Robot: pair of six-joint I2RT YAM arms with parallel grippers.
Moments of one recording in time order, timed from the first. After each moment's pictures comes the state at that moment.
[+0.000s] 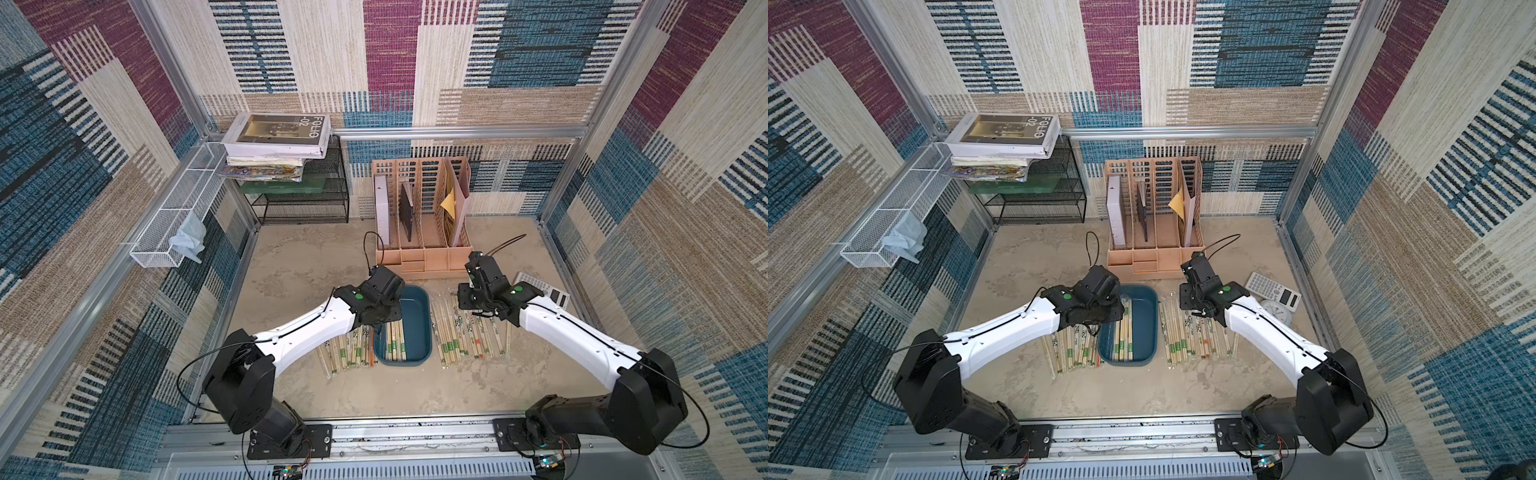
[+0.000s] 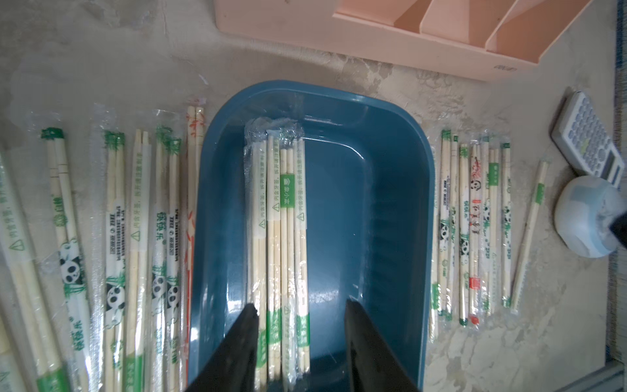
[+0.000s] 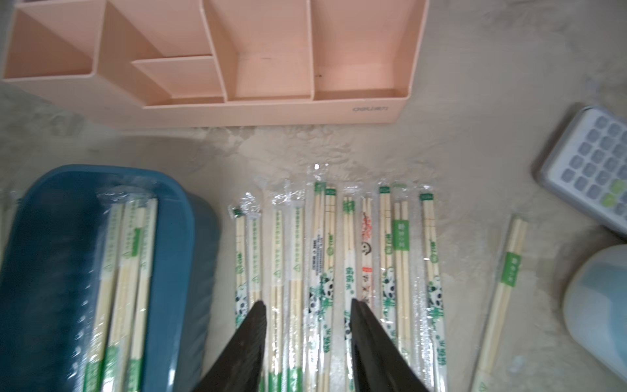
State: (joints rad) left arm -0.75 1.59 1.16 -0.61 -0.09 -0.80; right arm 0.54 1.31 0.96 -0.55 0.16 0.43
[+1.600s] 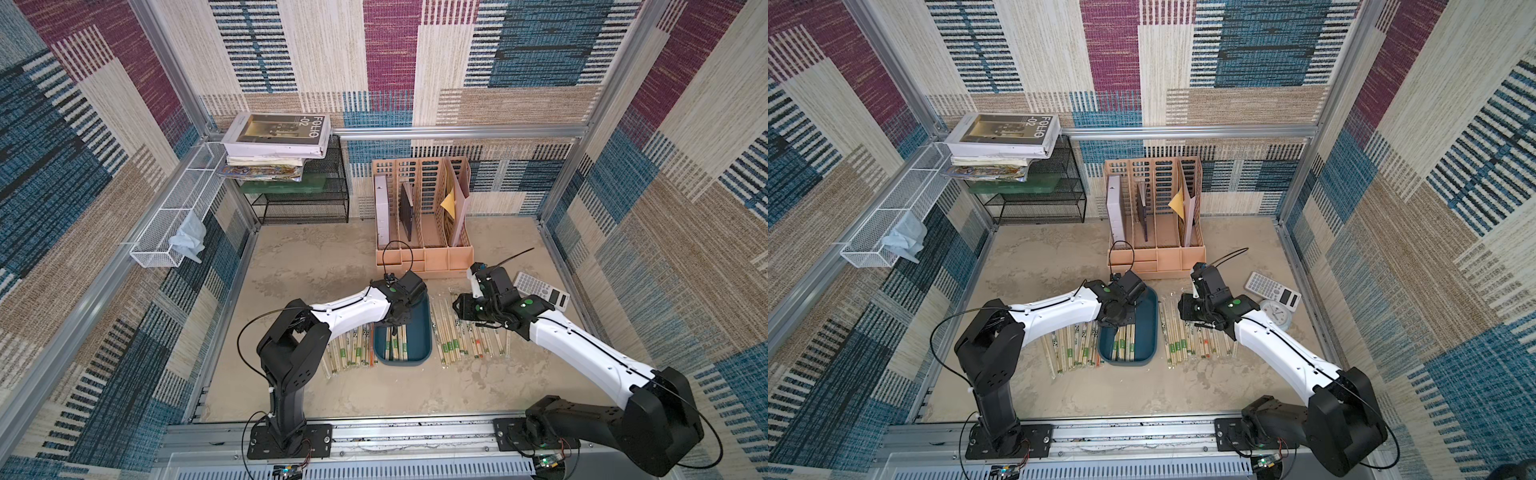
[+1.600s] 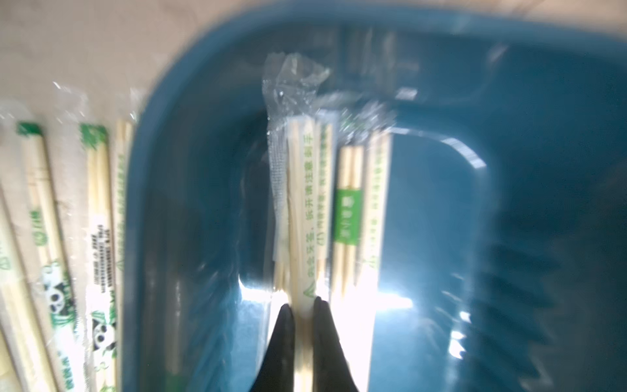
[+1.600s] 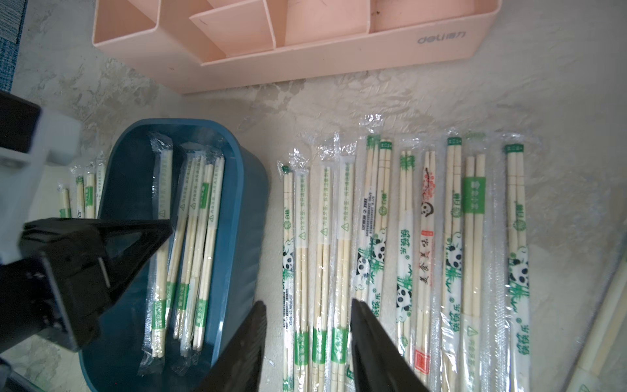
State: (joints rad) left arm -0.79 1.85 1.33 -0.74 -0.24 -0.82; right arm 0.51 1.24 0.85 -0.50 0.00 0.47
